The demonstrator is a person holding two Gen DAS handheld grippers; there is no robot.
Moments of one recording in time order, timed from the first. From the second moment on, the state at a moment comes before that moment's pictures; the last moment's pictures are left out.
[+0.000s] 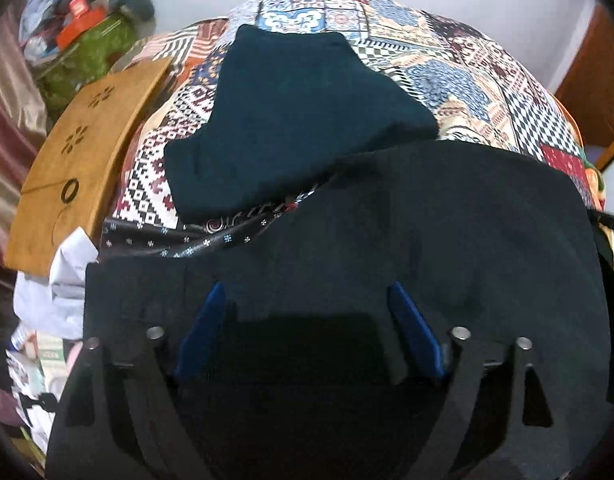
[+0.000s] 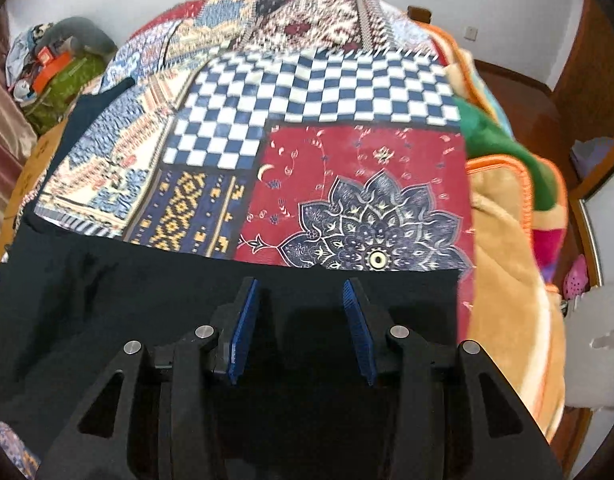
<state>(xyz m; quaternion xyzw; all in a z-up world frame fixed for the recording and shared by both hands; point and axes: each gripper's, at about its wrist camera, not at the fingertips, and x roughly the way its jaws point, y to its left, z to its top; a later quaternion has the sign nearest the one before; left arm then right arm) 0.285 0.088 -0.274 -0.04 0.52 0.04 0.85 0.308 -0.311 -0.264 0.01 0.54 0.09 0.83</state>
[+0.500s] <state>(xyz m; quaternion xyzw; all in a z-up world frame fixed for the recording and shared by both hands) 0.275 0.086 -0.268 -0.04 0.52 0.06 0.85 0.274 -0.342 -0.216 0.03 0.47 0.09 0.87</state>
